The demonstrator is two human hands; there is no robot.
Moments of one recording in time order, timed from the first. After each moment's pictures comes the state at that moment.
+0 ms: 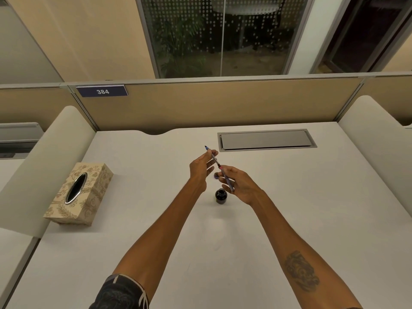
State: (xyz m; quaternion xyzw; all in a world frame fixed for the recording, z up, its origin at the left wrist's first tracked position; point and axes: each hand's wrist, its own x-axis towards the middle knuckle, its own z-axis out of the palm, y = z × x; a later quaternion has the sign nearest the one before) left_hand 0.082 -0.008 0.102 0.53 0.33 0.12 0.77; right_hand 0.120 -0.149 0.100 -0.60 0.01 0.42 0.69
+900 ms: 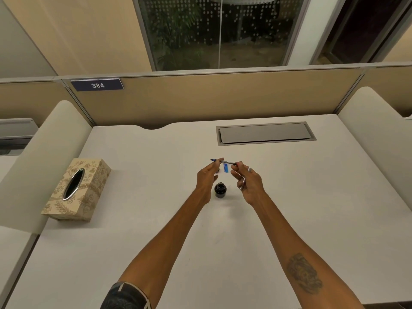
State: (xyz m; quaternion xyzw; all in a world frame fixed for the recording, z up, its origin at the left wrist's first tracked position) left_hand 0.062 -0.035 0.068 0.58 0.31 0.06 0.75; right_hand 0.113 -0.169 0.077 -0.52 0.15 0.27 0.80
